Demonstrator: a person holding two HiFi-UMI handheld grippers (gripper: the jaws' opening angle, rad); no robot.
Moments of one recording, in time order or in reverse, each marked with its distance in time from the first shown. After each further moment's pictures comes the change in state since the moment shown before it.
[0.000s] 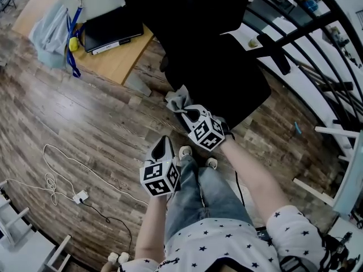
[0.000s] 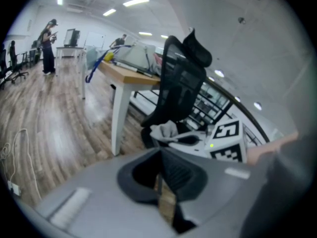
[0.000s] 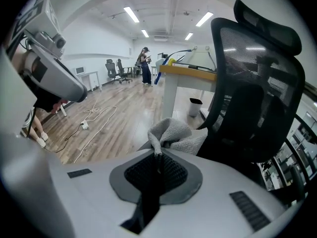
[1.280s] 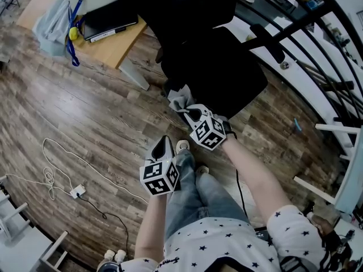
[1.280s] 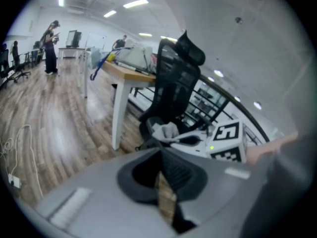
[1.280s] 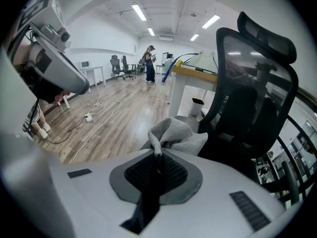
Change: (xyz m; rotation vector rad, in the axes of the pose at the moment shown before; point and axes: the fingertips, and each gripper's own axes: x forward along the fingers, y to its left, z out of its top) left arm -0.034 -0.027 -0.049 -0.002 -0.005 0.008; right arm -0.039 0.035 -0.040 -0.059 0.014 -0.006
